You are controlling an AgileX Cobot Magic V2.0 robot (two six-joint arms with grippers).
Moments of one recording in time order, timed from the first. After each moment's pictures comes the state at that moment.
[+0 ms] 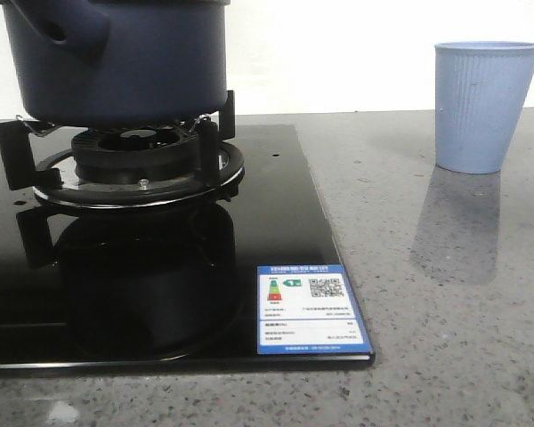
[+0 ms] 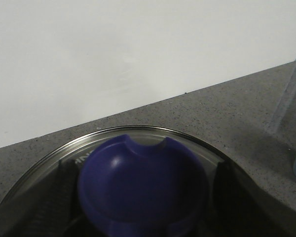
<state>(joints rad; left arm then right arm) -0.46 1.33 -1.06 -0.47 0.10 0.44 -0.02 0.70 -0.30 -0.88 -0.21 0.92</state>
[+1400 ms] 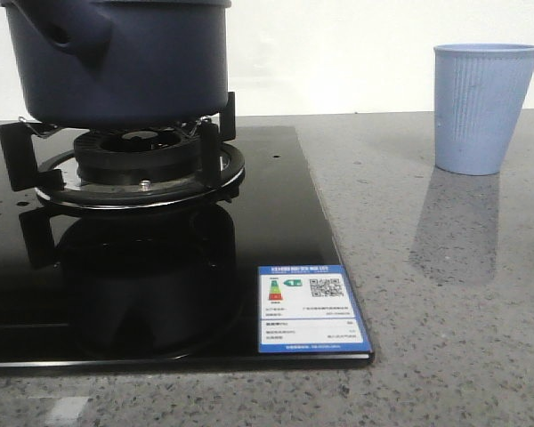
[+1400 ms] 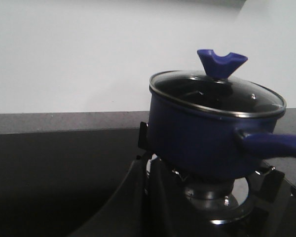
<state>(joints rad) -0.22 0.27 -0.28 -0.55 0.13 0.44 -0.02 0.36 -0.16 -0.96 -0.15 0.92</state>
